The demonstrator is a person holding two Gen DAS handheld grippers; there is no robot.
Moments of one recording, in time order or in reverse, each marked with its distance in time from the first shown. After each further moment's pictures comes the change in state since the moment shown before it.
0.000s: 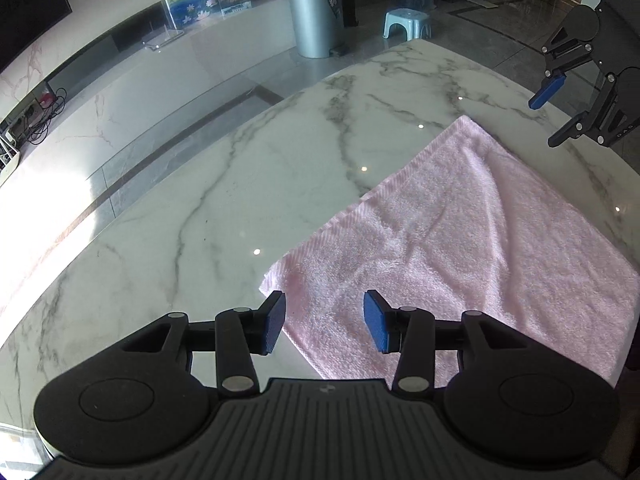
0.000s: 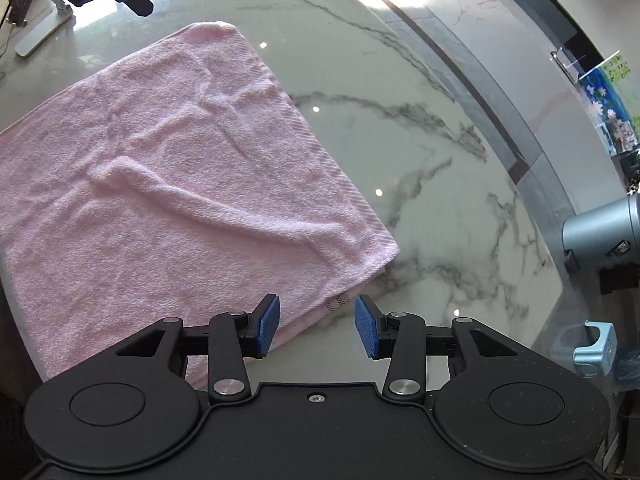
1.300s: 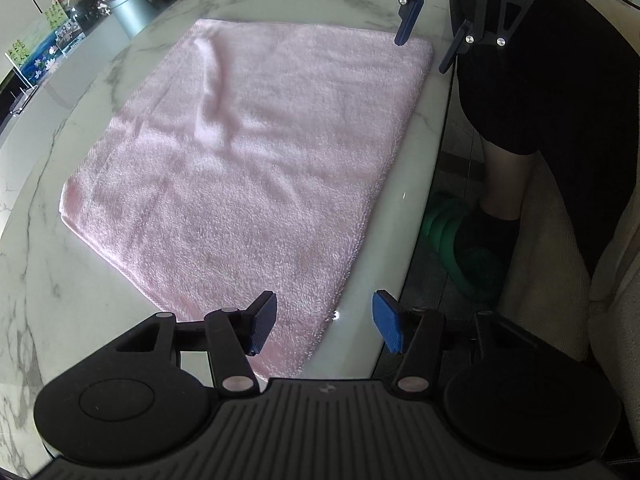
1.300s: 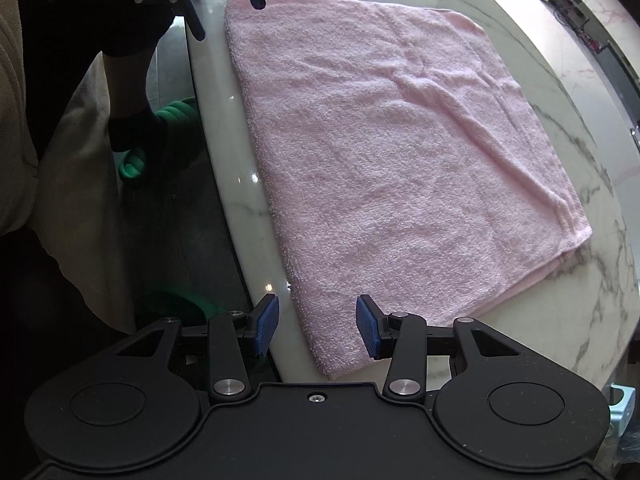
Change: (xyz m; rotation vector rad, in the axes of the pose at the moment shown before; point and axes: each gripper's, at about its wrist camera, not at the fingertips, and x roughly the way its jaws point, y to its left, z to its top) left arm -0.011 -0.156 -0.146 0.389 0.123 -0.163; right arm 0.011 0.189 -0.096 -0.227 -0.040 0.098
